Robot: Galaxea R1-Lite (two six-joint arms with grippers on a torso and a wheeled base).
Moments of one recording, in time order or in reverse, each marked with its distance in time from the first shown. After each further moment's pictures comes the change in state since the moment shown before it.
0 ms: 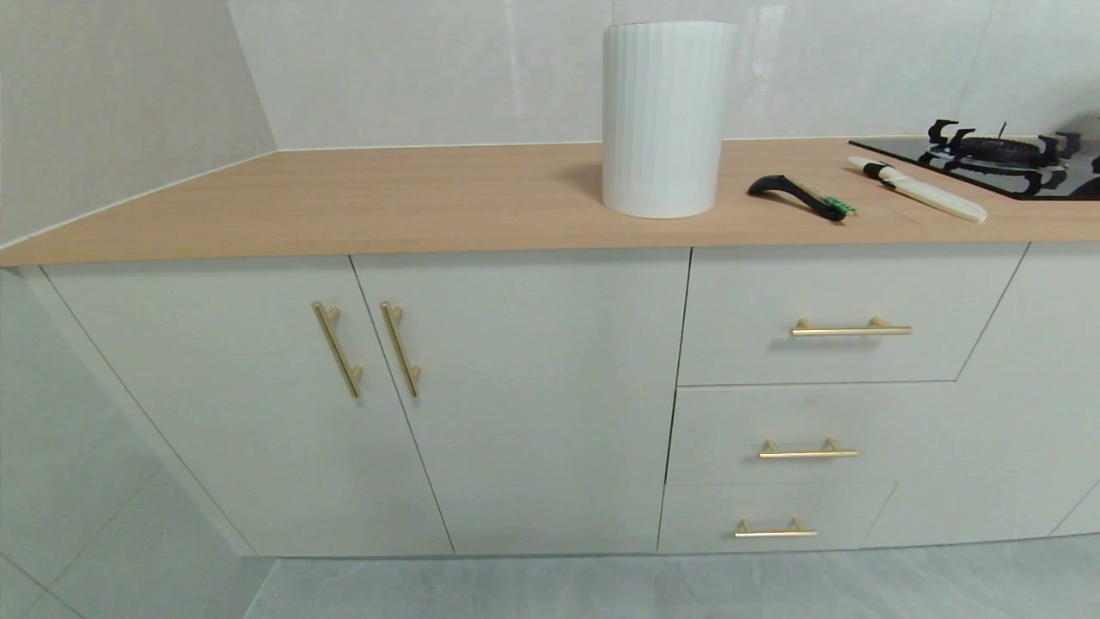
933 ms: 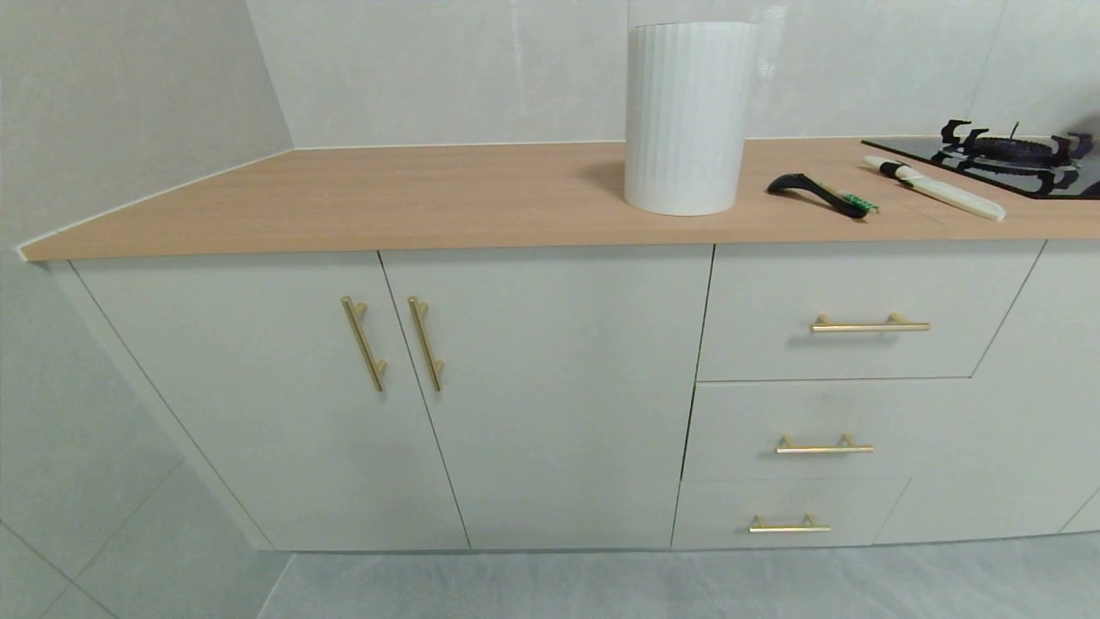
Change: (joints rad) left arm 0.000 0.000 0.000 0.000 0.000 0.000; right arm 0.000 0.000 0.000 0.000 0.002 0.000
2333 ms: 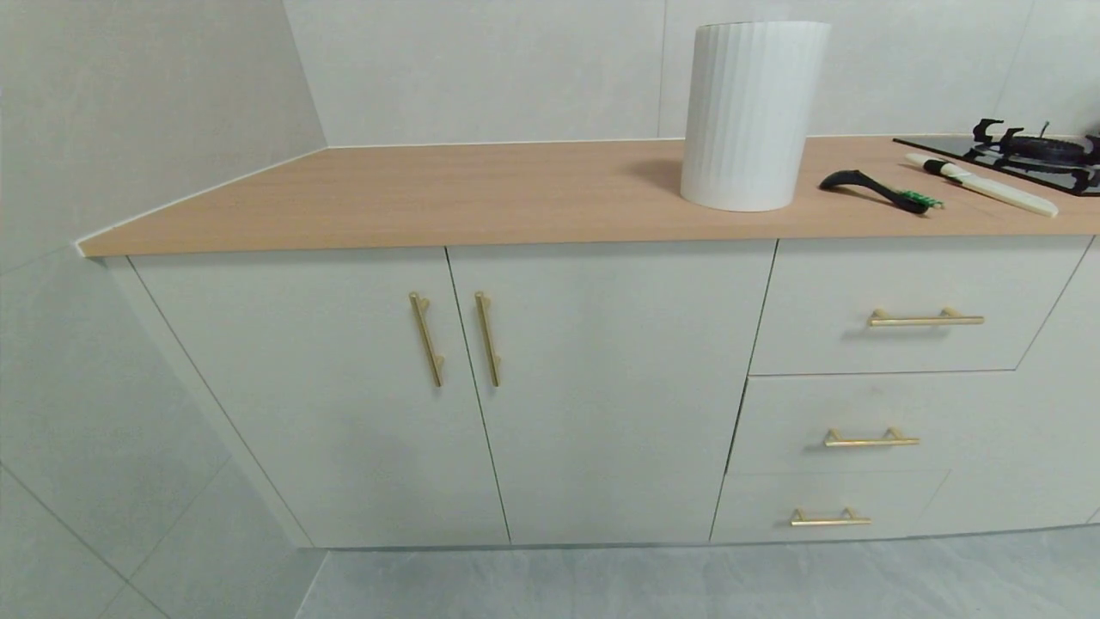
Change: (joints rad) left arm 0.000 0.000 0.000 0.000 0.000 0.001; right arm 0.000 -0.001 0.000 0.000 0.000 0.002
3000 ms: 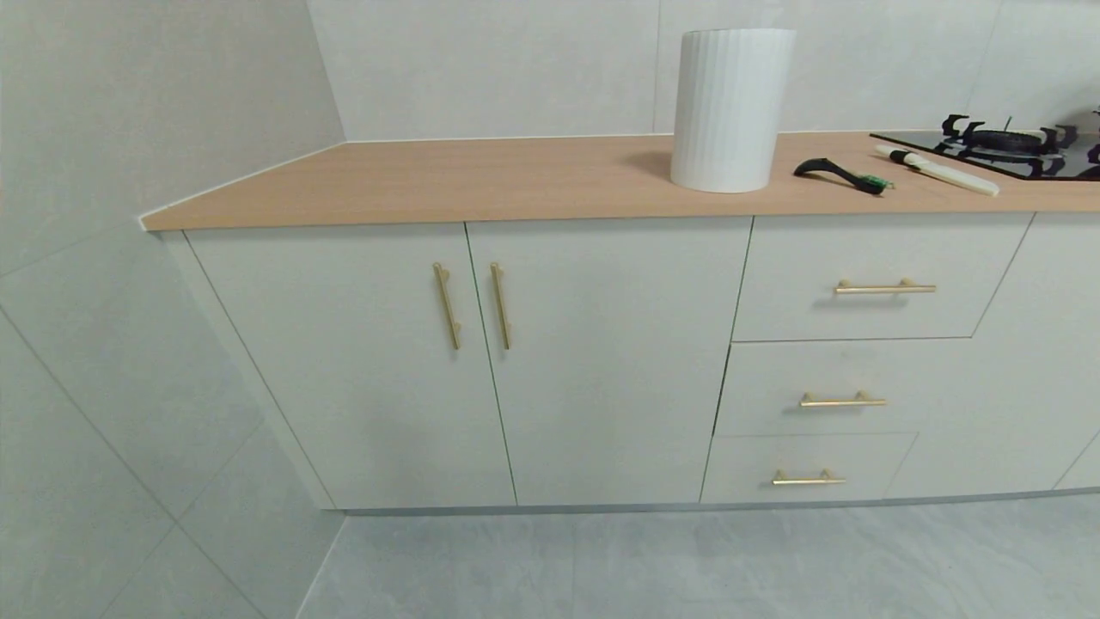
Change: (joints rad) left arm 0.000 0.000 0.000 0.000 -0.001 0.001; right arm 0.000 0.000 0.000 0.000 0.000 0.001
